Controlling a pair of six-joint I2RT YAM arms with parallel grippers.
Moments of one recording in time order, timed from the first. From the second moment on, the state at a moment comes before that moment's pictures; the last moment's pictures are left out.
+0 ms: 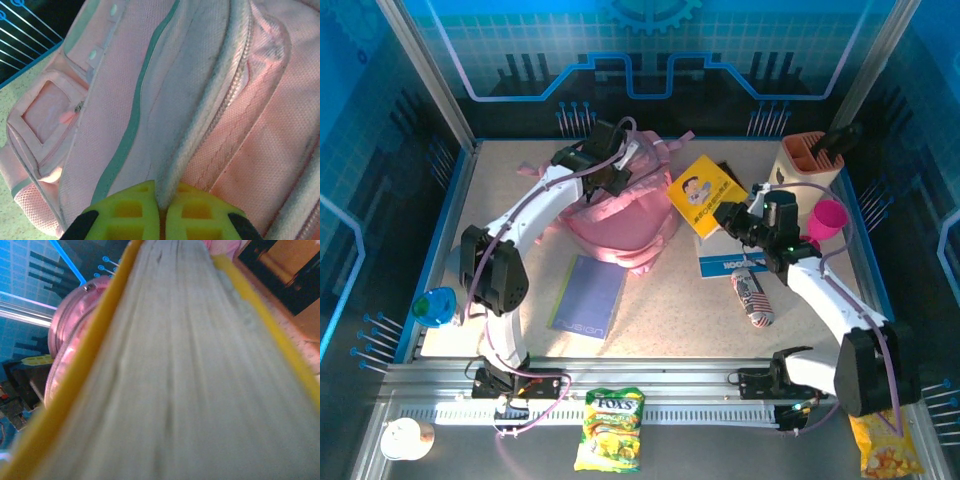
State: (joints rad) left arm -0.43 1.88 1.78 -0.77 -0.15 0.12; right arm 0.19 1.23 0.73 0.04 -0.43 0.91
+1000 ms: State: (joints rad) left arm -0.45 1.84 1.75 -0.63 -0.03 -0.13; right arm 0.47 2.04 1.30 0.24 -0.24 1.31
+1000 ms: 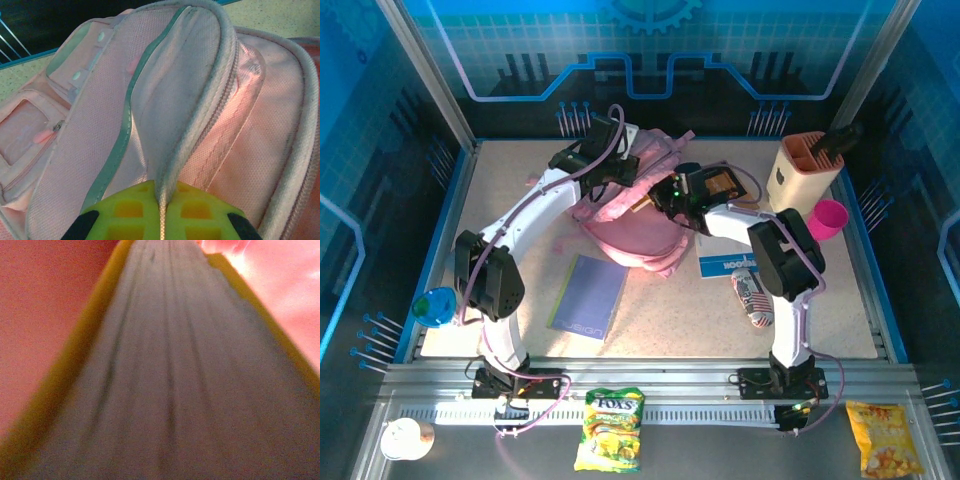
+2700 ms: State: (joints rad) left arm -0.26 1.50 1.37 -0.65 0.02 -0.45; right arm 0.67 1.61 1.09 -0.46 0.01 0.67
